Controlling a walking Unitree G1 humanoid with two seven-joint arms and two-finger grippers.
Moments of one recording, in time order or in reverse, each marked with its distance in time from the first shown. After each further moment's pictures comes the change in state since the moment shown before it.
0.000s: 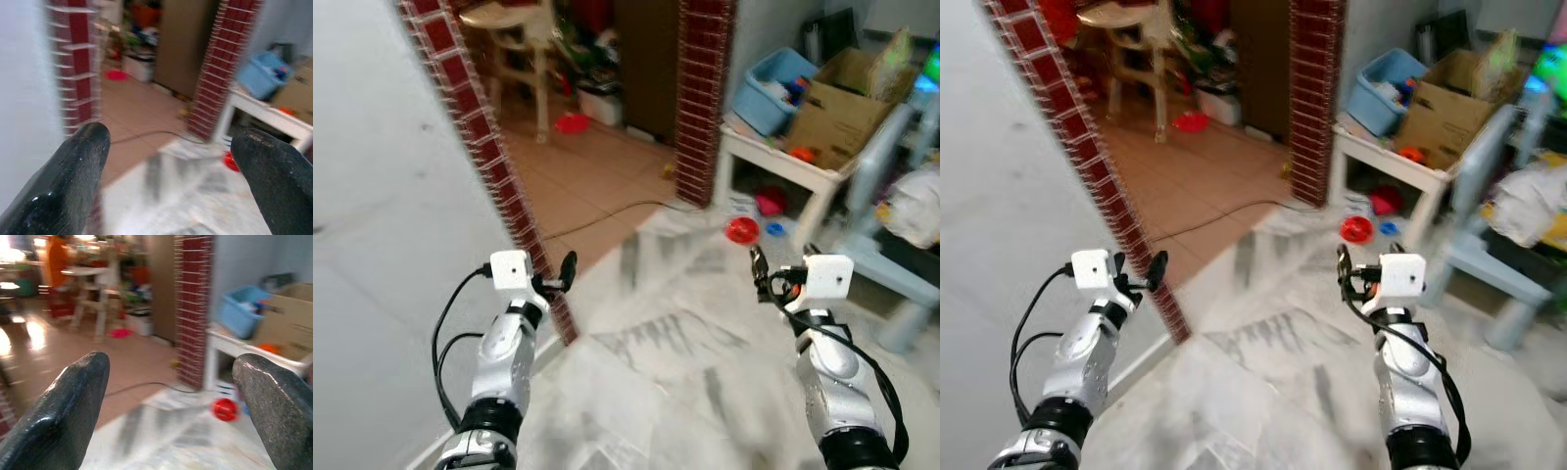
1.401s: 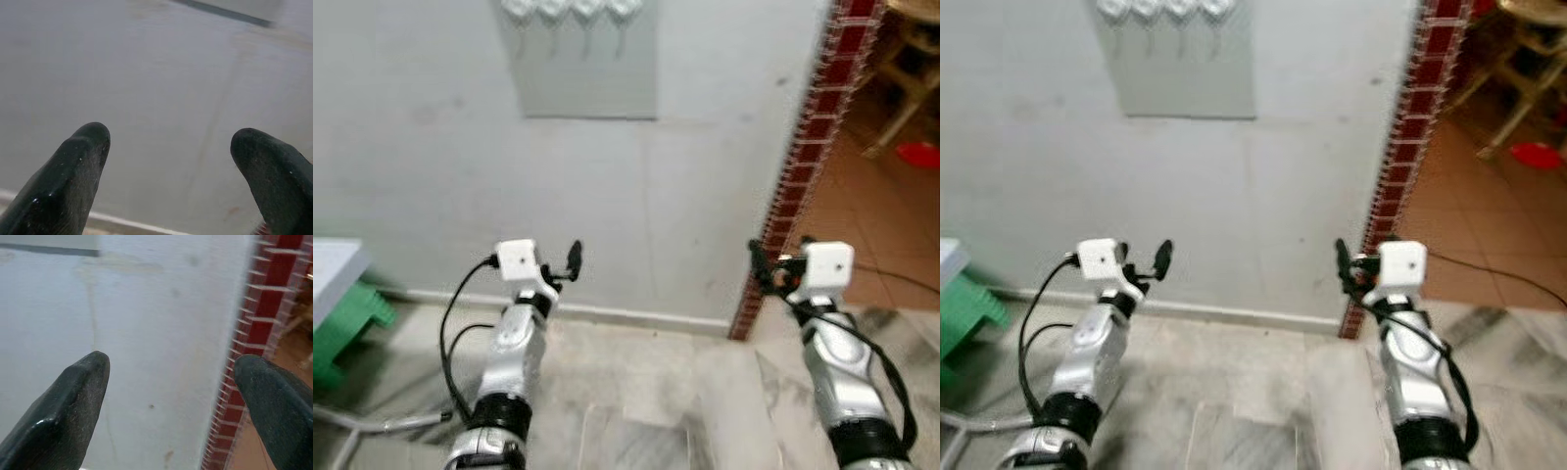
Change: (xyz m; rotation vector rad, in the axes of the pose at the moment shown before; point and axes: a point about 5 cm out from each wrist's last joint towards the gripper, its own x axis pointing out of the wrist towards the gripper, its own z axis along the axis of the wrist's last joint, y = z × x) left arm 0.003 -0.003 0.006 0.001 -0.004 0.072; right arm 0.012 -0.001 0.012 0.000 0.024 0.039
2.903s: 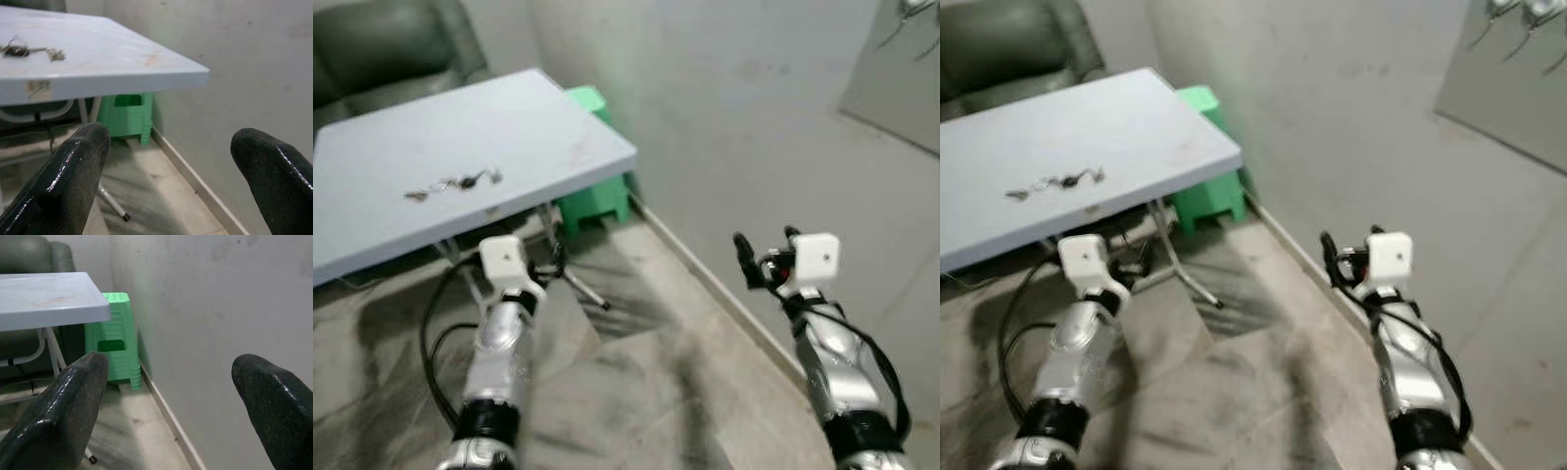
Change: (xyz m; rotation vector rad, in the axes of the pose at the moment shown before) left arm -0.003 -0.008 0.009 0.007 -0.006 -0.025; right arm -0.001 -0.002 0.001 -0.015 0.005 0.044
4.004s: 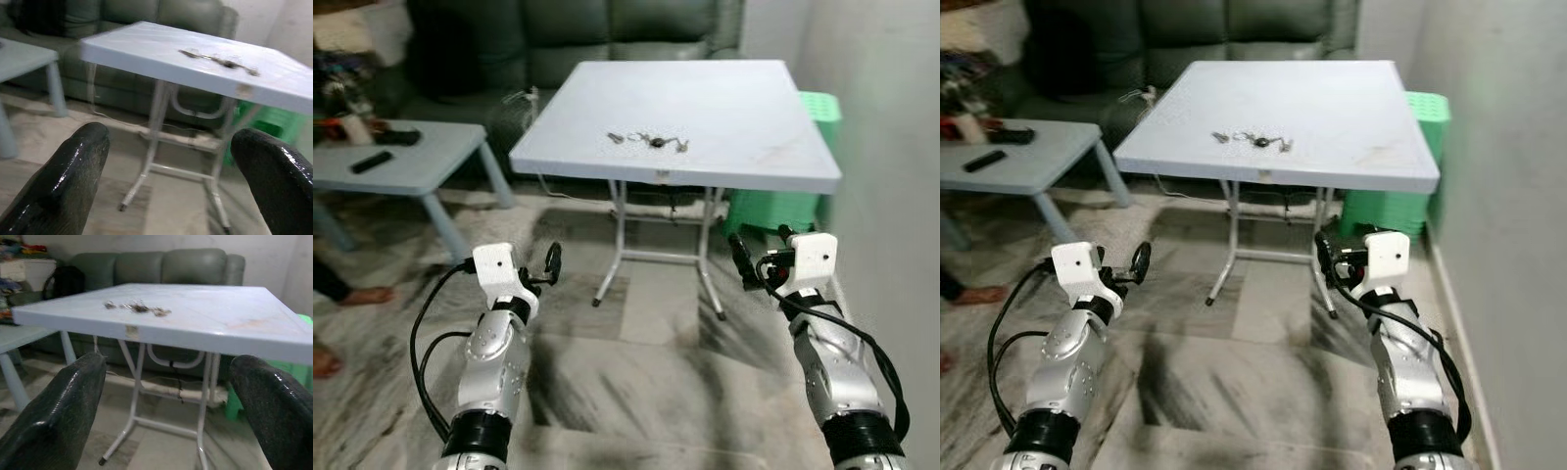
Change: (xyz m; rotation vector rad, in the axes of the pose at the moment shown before) left arm -0.008 0.002 -0.004 -0.022 0.020 0.012; right arm -0.003 0.004 0.001 0.049 -0.012 0.055
